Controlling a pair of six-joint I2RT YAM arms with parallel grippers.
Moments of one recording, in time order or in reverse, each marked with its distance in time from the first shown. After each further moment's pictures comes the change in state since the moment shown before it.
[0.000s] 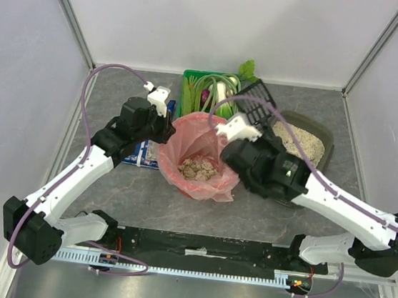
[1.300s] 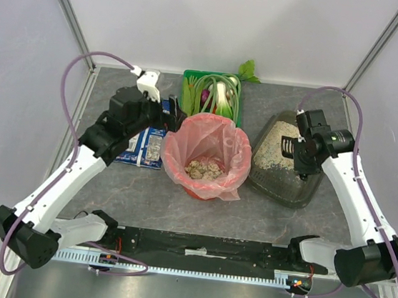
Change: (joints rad) left arm -0.023 -0.030 0.090 0.013 -0.063 -0.089; right arm -0.961 -0.031 -0.143 -0.114 -0.965 0.270
